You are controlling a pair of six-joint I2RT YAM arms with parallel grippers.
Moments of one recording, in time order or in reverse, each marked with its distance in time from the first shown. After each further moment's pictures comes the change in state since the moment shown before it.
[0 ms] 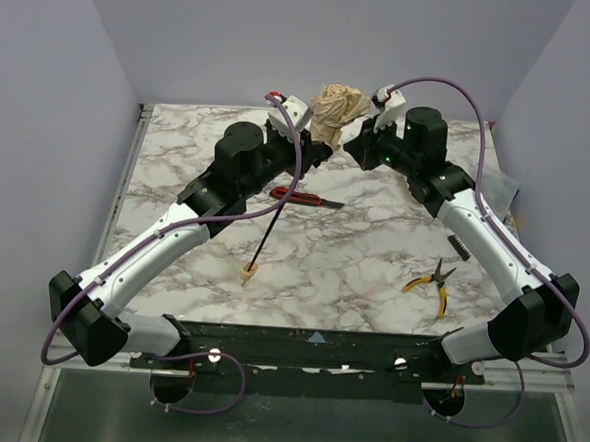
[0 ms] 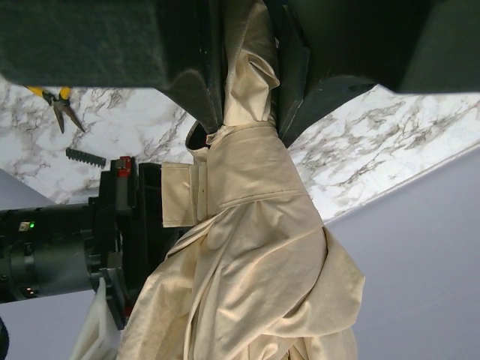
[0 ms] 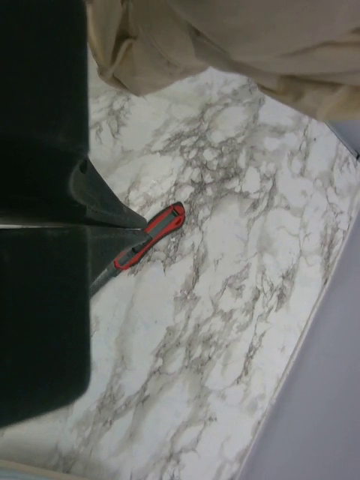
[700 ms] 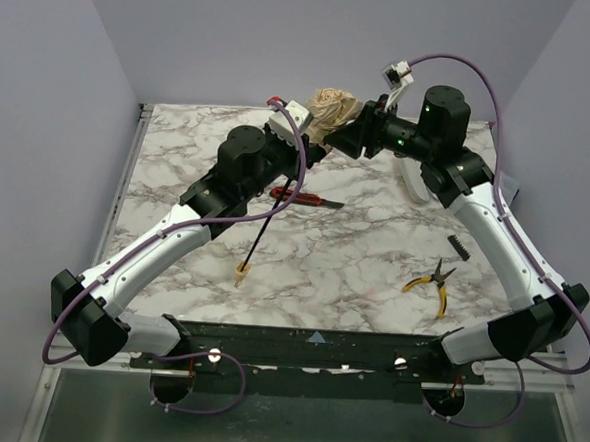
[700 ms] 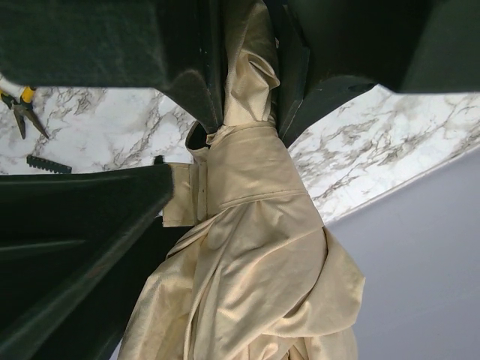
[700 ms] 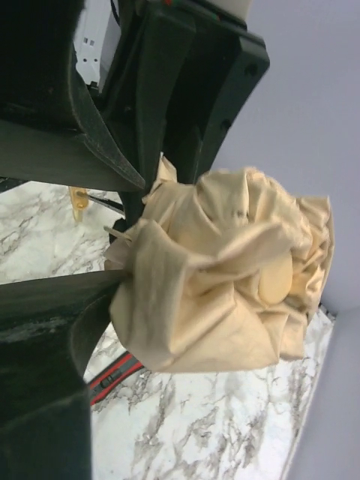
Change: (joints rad) left arm 0.001 0.000 -0.037 0.000 -0.062 0.050; right arm -0.004 -0.019 0.191 -0.061 -0.339 0.294
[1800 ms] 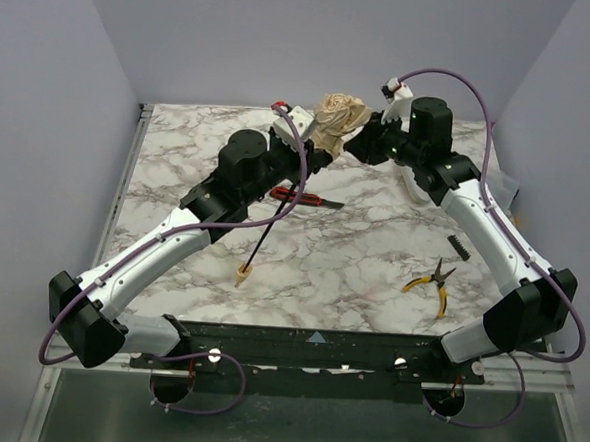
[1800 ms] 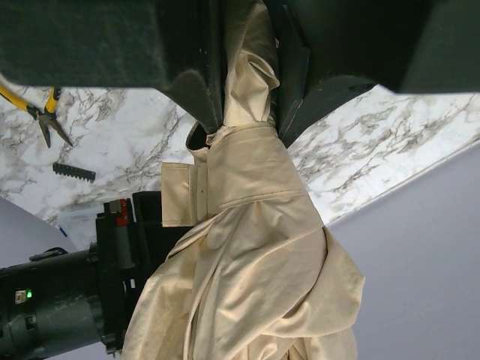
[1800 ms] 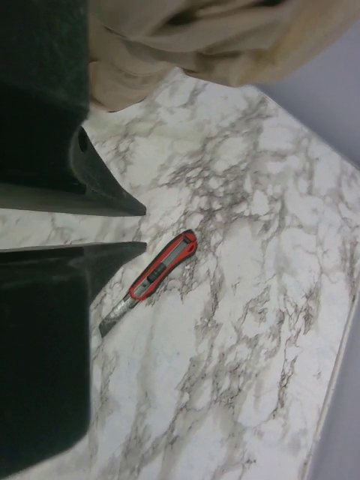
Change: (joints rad) left arm -0.029 -0.014 -0.008 0.009 0.038 0.003; right arm -0.040 0.061 -0.100 -0.051 0.266 -0.123
